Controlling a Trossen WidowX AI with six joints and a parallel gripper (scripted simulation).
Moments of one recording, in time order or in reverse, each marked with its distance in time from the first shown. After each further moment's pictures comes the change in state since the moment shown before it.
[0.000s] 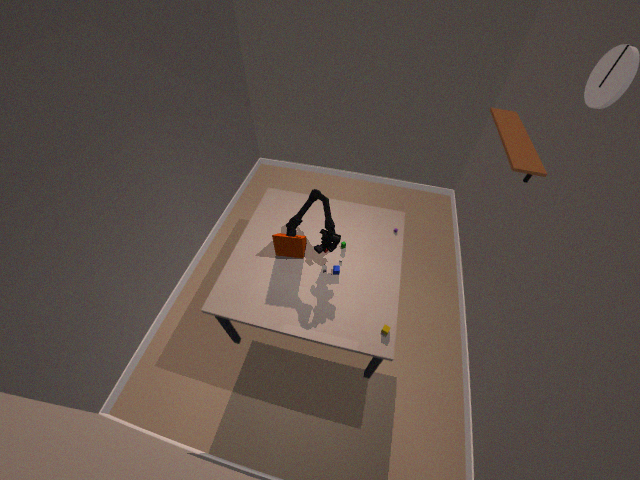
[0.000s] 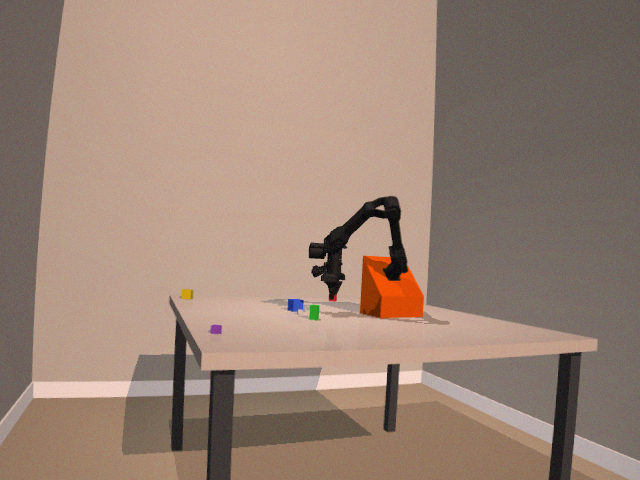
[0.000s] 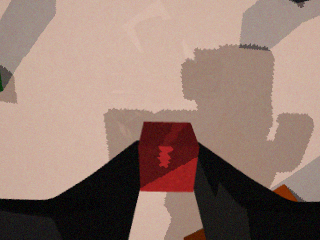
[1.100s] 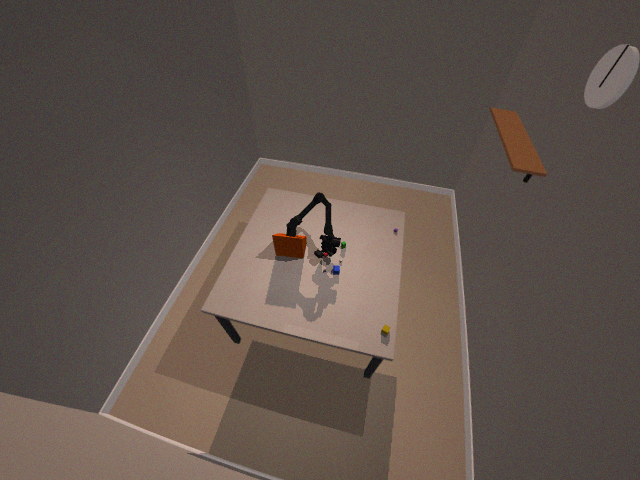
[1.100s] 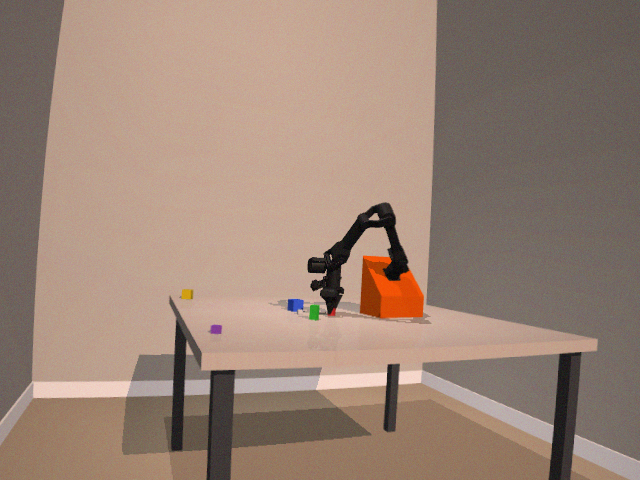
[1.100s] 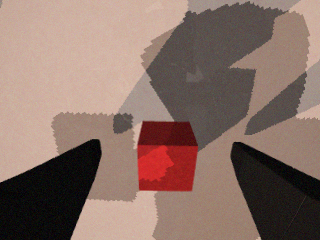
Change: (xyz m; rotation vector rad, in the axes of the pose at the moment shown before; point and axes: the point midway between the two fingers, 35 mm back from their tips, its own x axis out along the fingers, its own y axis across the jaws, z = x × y) arm 0.057 0.001 0.001 -0.009 -0.007 -0.001
